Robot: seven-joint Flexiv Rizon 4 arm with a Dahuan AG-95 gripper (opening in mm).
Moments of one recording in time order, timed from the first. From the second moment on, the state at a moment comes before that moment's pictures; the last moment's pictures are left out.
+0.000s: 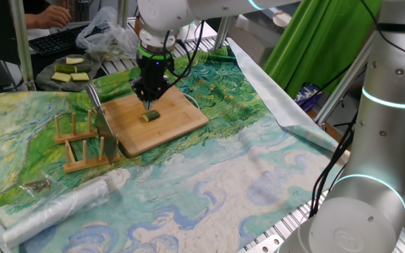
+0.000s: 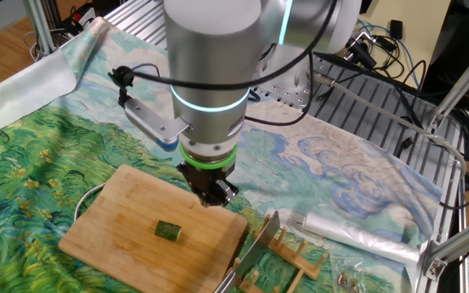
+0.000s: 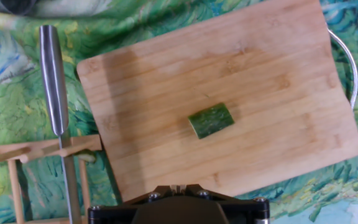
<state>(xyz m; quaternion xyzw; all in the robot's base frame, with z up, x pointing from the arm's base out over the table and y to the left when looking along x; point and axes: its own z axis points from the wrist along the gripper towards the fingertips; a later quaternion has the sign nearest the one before) 0.599 0.067 0.121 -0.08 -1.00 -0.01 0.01</state>
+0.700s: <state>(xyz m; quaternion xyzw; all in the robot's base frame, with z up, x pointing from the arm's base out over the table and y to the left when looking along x) 0.596 0.066 0.123 -0.06 -1.00 -0.02 0.01</state>
